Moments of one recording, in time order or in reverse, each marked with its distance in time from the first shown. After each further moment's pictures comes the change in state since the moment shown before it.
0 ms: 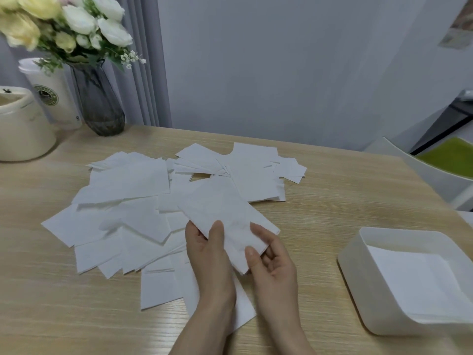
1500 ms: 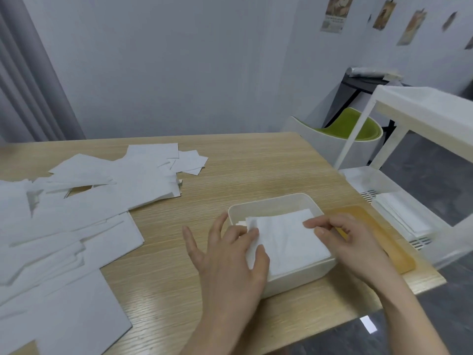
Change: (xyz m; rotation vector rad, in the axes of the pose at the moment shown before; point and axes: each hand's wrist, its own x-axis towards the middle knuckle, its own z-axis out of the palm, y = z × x) left_hand -0.117 -0.088 0.096 1.140 -0.677 0.709; right_hand 0.009 -0.073 -0.298 -0.835 0.202 -0.073
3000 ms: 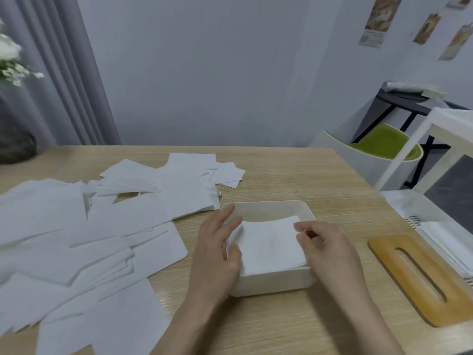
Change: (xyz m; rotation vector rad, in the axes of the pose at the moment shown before) left_hand 0.043 -0.087 -0.042 -0.389 0.052 -0.099; right_hand 0.024 -0.063 0.093 -0.149 0.108 -0.052
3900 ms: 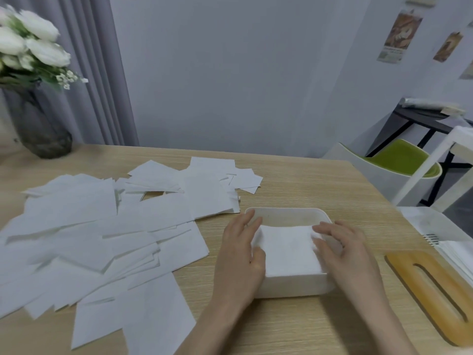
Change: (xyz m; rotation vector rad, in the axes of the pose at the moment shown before) left_hand -0.007 0.012 -0.004 0.012 -0.015 -0.008; right_hand 0.001 -0.005 0.001 -0.003 0.028 -0.113
